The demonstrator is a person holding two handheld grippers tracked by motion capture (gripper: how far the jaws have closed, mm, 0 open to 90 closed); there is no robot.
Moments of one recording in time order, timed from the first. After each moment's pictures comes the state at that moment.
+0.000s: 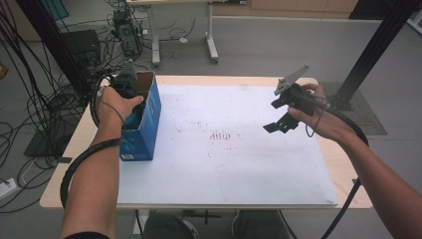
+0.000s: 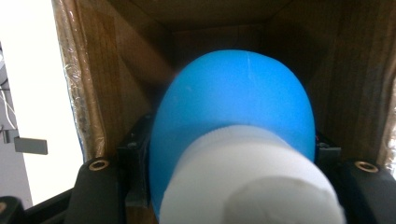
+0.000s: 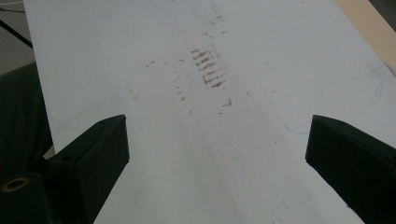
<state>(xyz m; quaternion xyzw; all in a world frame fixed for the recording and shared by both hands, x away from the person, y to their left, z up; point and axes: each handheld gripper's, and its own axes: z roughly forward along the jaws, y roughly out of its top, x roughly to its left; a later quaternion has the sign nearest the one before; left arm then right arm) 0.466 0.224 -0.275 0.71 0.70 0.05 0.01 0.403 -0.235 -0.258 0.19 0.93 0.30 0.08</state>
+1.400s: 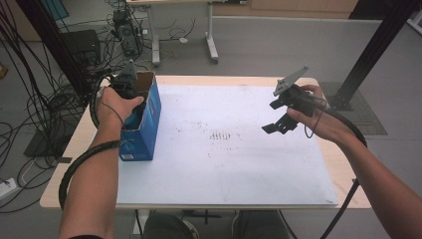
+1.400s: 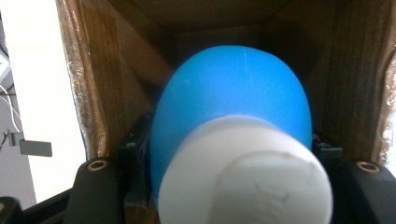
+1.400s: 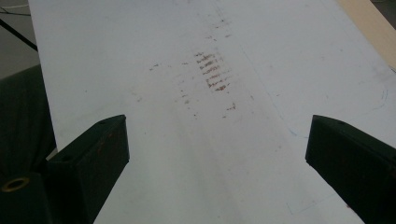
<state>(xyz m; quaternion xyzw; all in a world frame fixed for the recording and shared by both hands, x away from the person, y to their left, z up) 0.463 0.222 -0.273 0.71 0.70 0.06 0.01 0.402 -0.232 -0.259 0.19 0.93 0.31 0.08</state>
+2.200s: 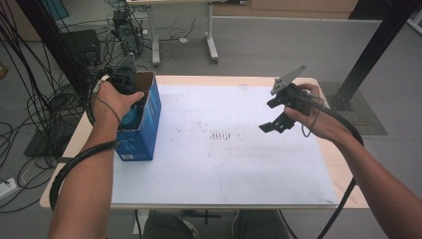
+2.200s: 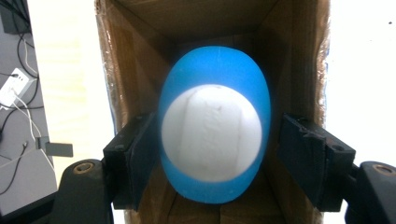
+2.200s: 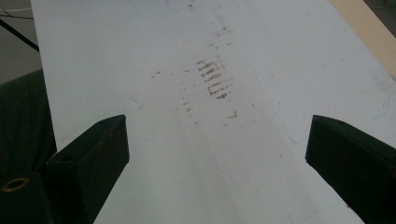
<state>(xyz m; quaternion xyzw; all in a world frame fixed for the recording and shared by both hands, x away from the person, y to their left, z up) 0.451 0.213 -0.244 0.73 0.68 0.09 0.02 0.403 -0.226 -0.257 0.18 0.93 0.32 0.08</state>
